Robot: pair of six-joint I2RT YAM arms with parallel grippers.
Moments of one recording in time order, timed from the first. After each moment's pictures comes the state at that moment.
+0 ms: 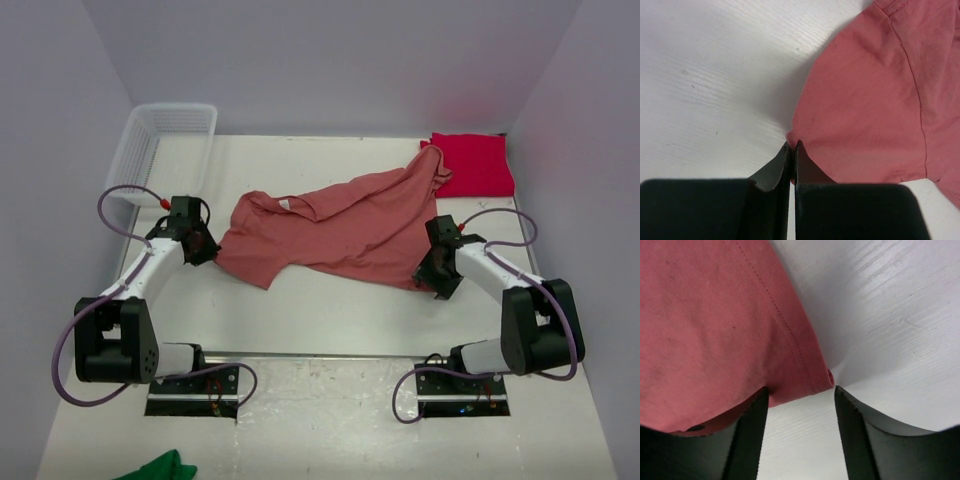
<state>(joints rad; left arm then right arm) -0.02 1.33 0.80 -0.51 -0.09 -0.55 0.19 1.40 0.72 -0.69 0.17 0.86</state>
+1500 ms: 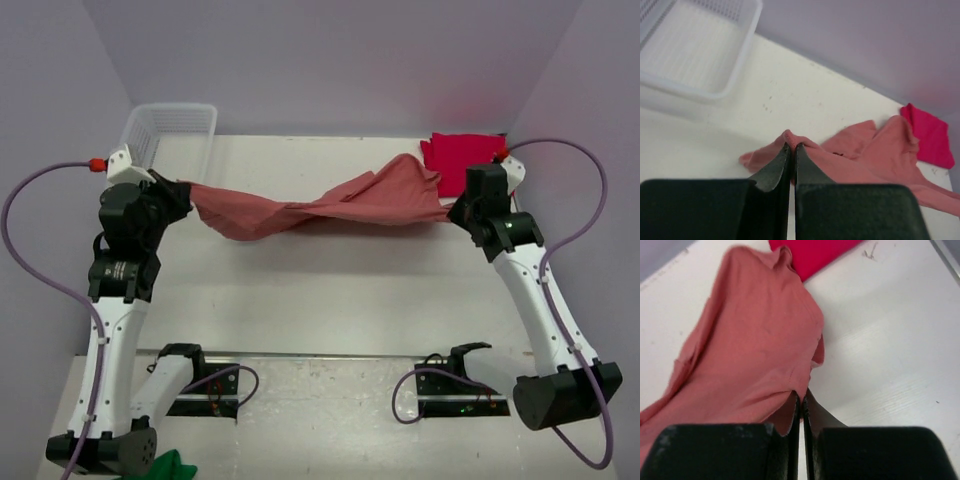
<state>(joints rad) -0.01 0.85 1.05 -0.45 -0.03 -0.51 0.18 1.13 1.17 -0.77 0.38 0.63</state>
